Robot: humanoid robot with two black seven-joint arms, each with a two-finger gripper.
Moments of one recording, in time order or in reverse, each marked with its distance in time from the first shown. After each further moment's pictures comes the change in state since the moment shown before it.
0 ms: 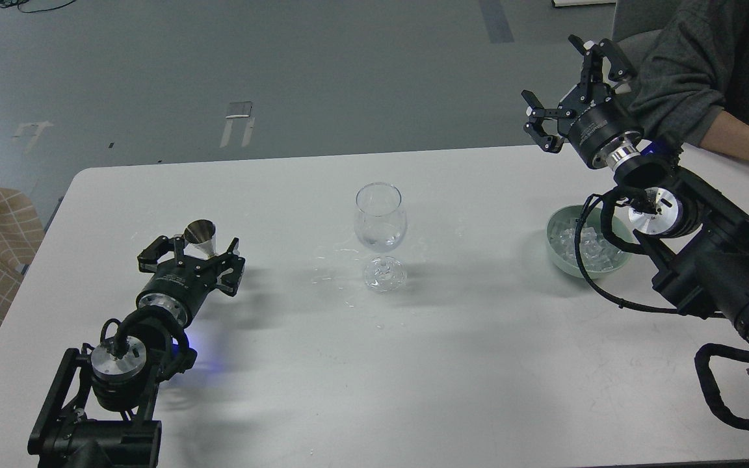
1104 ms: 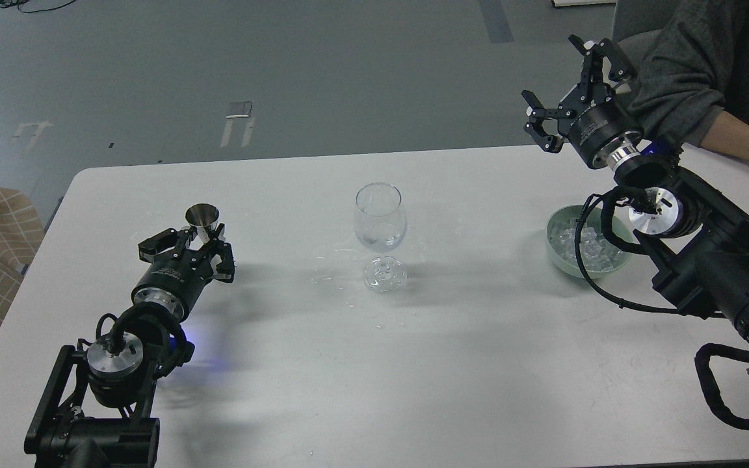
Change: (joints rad) left arm 0.000 0.000 -0.004 -0.027 -0.002 -0.002 -0.025; right arm 0.000 0.000 0.000 0.000 0.000 0.000 0.000
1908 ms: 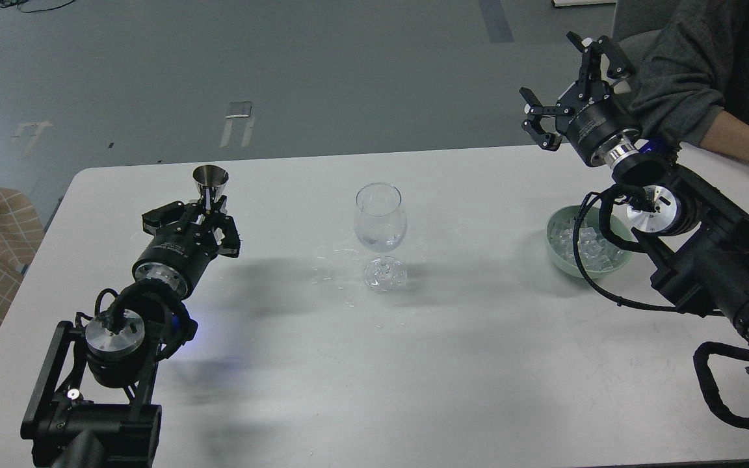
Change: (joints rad) left arm -0.018 0.000 0.027 -0.121 0.007 0.104 -0.006; right arm 0.004 0.003 -0.001 0.002 0.001 0.000 0.000
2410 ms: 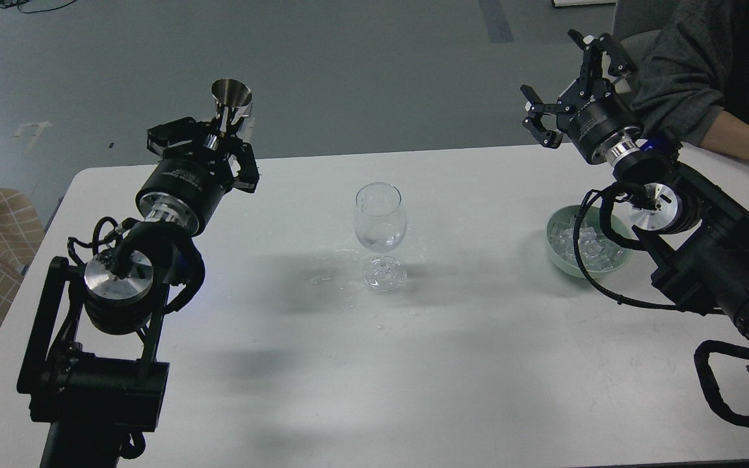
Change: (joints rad) left arm -0.082 0.000 0.066 -0.248 0.037 0.214 0.001; right arm 0.007 -0.001 0.001 0.000 0.000 0.000 0.001
